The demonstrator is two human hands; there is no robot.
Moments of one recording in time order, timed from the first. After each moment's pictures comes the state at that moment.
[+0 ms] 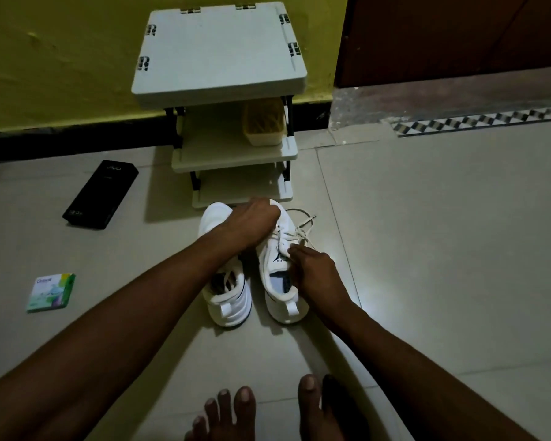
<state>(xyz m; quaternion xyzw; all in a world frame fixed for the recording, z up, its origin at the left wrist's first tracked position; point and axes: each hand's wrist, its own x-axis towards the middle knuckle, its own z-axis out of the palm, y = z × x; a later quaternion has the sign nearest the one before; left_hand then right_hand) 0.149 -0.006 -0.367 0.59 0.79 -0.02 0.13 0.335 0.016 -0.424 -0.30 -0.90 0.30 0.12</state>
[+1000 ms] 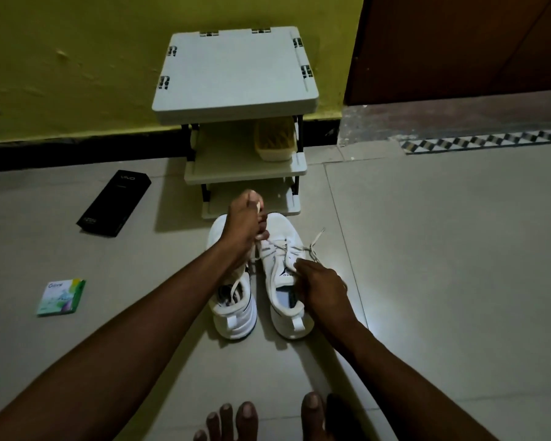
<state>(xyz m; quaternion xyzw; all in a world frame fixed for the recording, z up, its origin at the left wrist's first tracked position) 0.151 -0.018 -0.365 0.15 0.66 0.66 0.33 0.336 0.012 -0.417 -0.35 -0.89 0.29 0.10</state>
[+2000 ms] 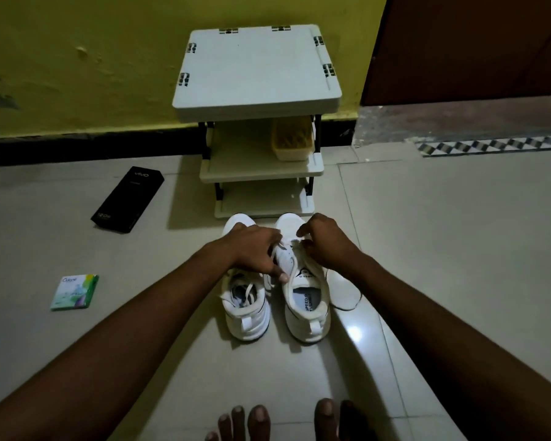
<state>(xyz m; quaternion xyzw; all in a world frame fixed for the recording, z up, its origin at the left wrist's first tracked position) 0.110 -0.043 -0.382 0.59 0.77 -0.05 0.24 0.260 0.084 -0.398 -0.26 -0.93 0.24 0.03</state>
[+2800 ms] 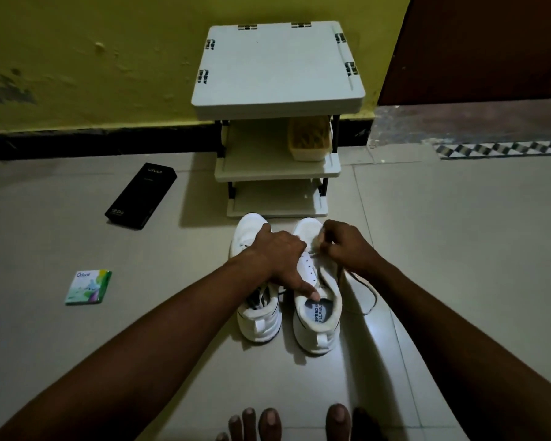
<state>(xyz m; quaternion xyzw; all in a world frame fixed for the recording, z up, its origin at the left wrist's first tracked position) 0.139 -0.036 -0.389 0.62 0.75 -0.15 0.18 0.267 0.098 -0.416 -0.27 -0.87 0.41 0.06</state>
